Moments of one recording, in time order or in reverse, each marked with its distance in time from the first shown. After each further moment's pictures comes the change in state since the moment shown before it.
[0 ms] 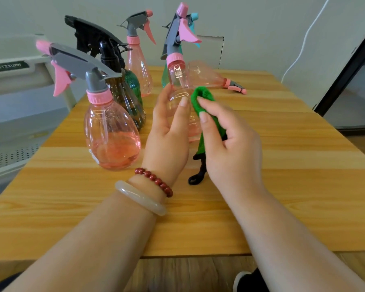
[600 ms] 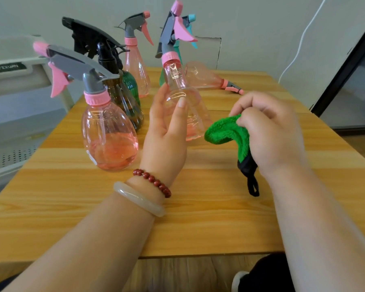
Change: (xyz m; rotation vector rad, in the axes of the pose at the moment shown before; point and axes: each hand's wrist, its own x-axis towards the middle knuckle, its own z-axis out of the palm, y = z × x) left_hand -0.001 -0.001 -0.002 0.074 0.037 0.025; right_hand 0.033 0.004 -0.049 0.209 -0.172 0.295
